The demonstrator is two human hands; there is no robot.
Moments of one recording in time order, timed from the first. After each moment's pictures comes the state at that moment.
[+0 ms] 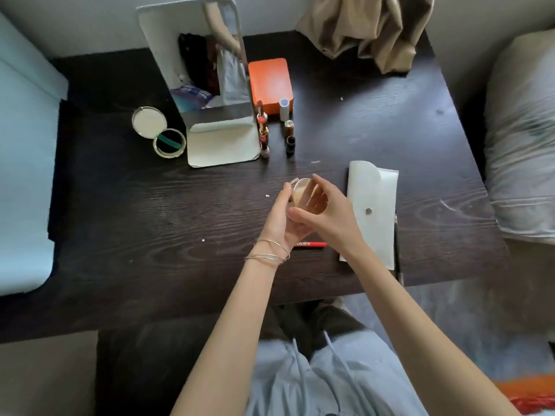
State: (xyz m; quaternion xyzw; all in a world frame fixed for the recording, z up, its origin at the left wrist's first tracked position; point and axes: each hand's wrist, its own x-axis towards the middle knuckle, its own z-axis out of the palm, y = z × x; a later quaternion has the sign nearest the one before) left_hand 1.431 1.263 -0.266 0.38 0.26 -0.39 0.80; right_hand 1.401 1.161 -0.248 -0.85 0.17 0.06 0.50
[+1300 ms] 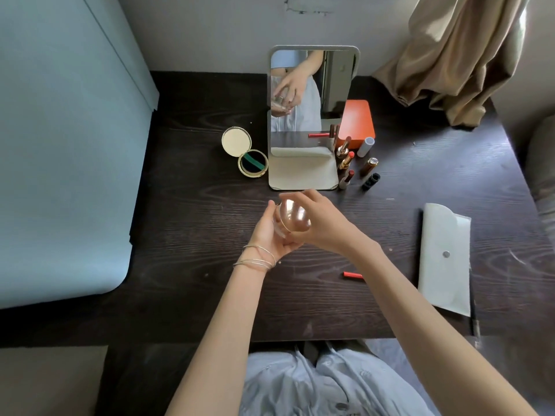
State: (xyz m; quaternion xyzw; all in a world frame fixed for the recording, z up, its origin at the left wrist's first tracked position) left_hand 1.492 1.455 -0.274 0.35 0.31 -0.37 0.80; right_hand 1.489 1.327 -0.239 -0.92 -0.09 0.18 0.34
